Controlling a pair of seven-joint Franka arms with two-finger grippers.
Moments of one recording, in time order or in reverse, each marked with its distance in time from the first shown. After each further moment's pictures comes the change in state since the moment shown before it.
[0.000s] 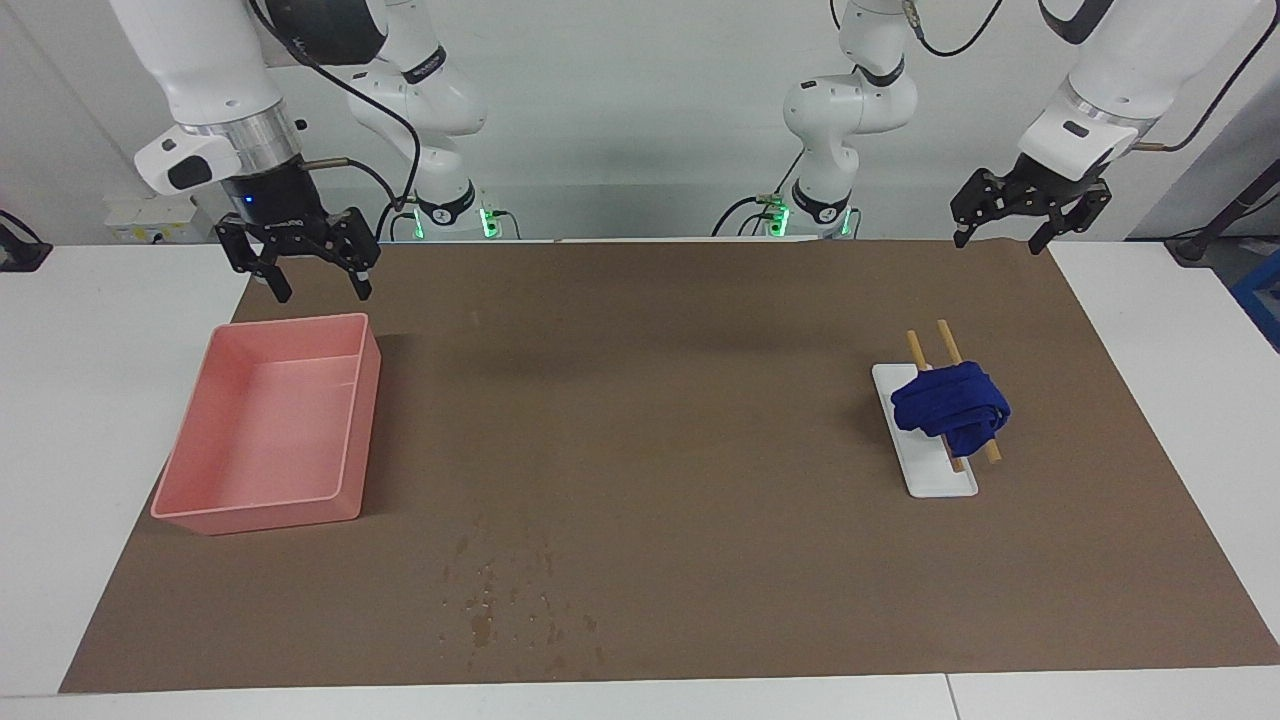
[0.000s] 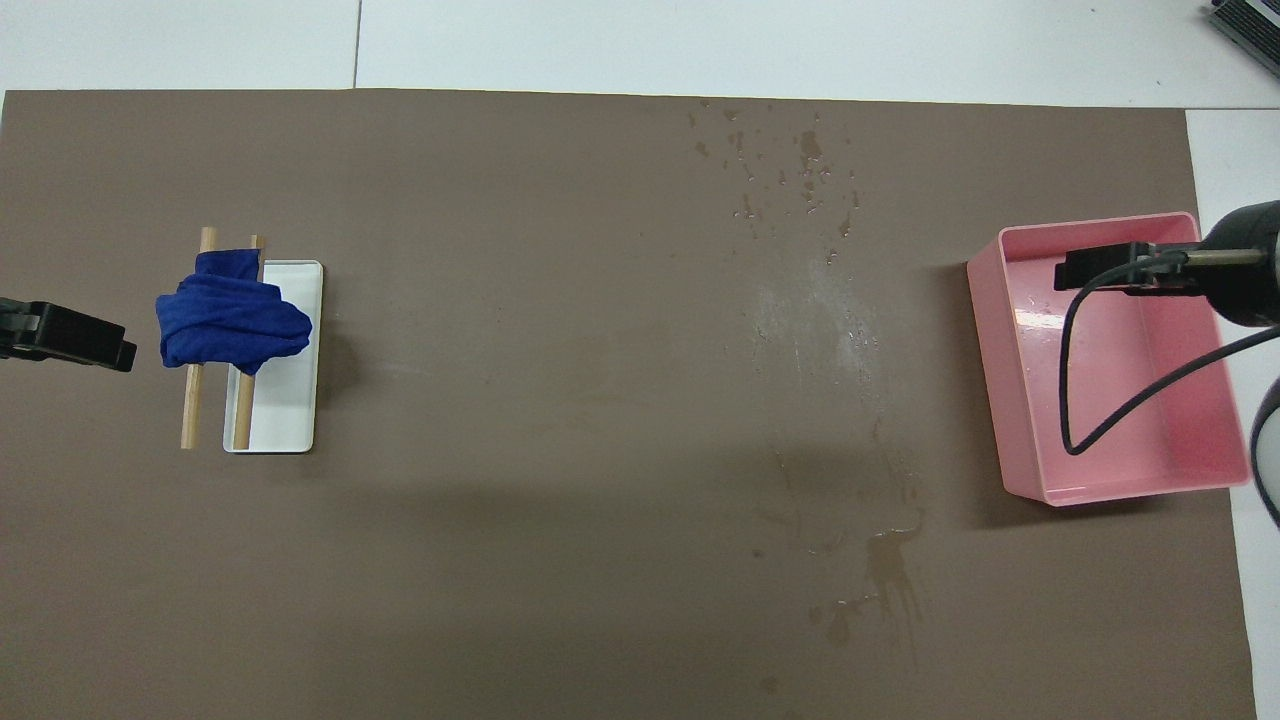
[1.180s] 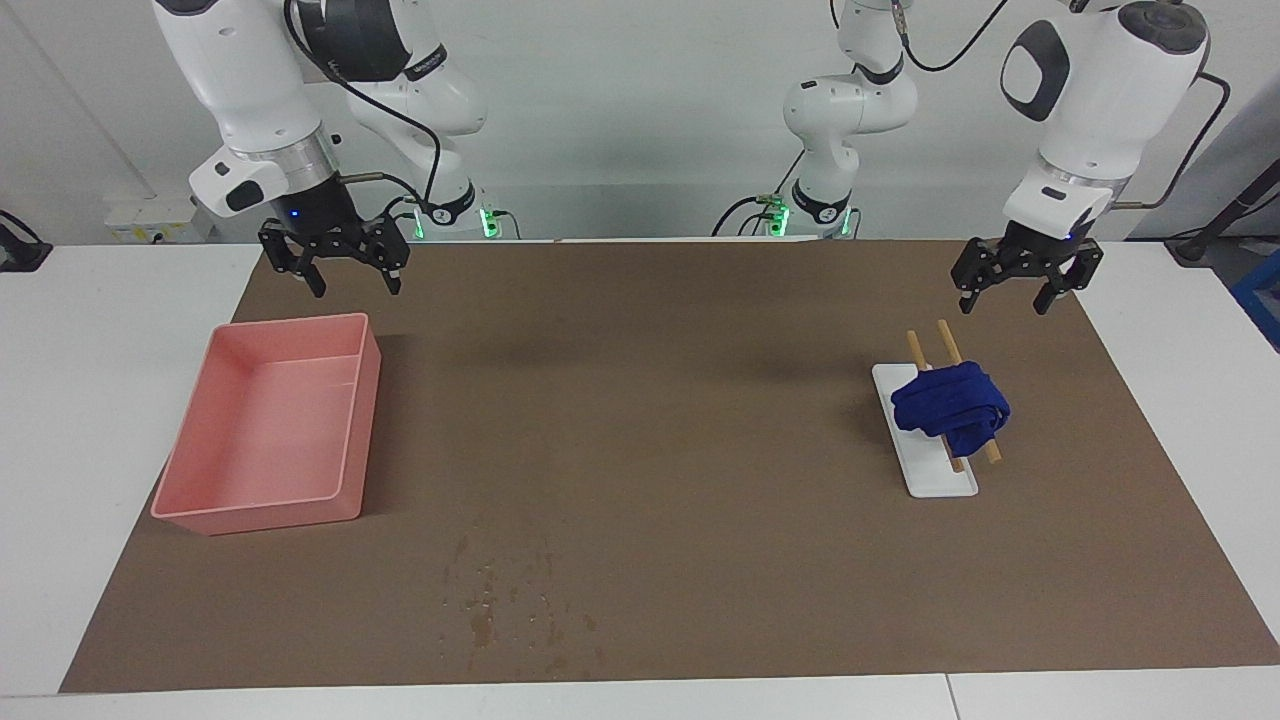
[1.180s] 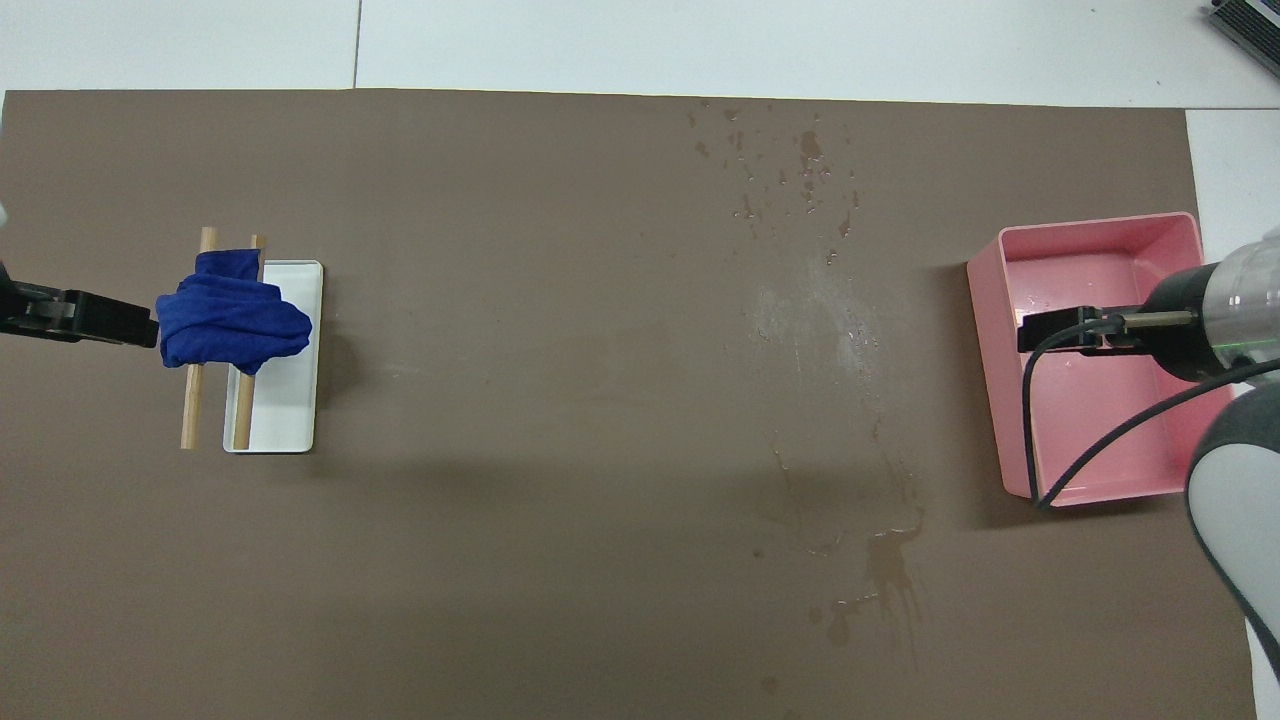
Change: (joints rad) left arm 0.004 -0.047 0.012 -0.338 0.094 0.506 -0.061; right arm 0.014 -0.059 0.011 -0.106 0.000 -0.038 0.000
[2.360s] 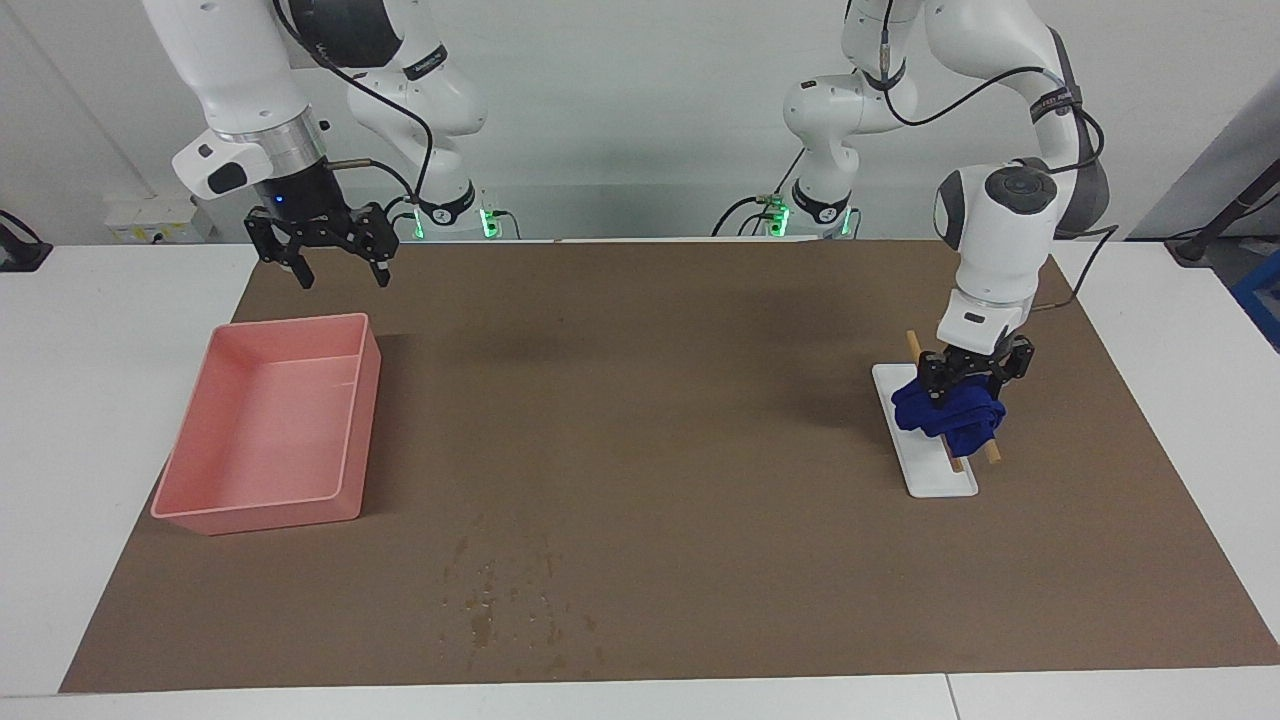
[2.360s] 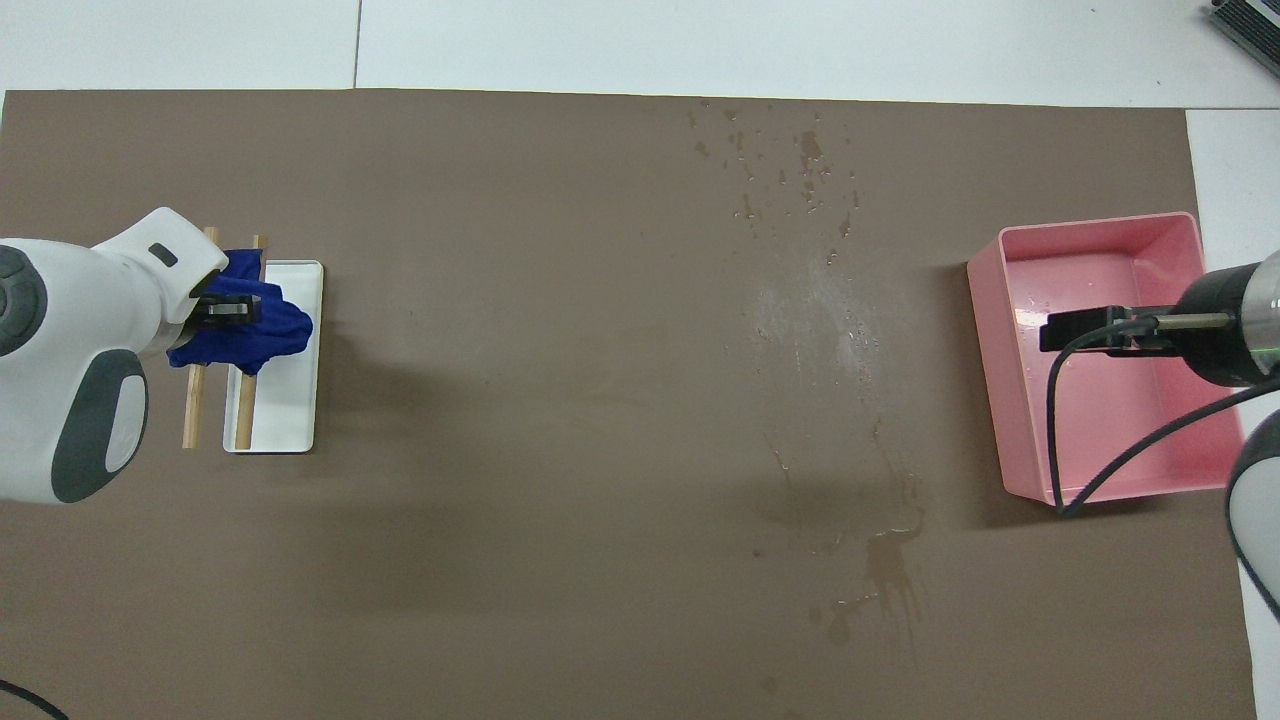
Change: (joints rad) left arm -0.009 0.124 -0.010 -0.228 0.193 0.396 -0.275; right arm -0.010 -0.023 -0.008 0.013 0.000 -0.023 0.000
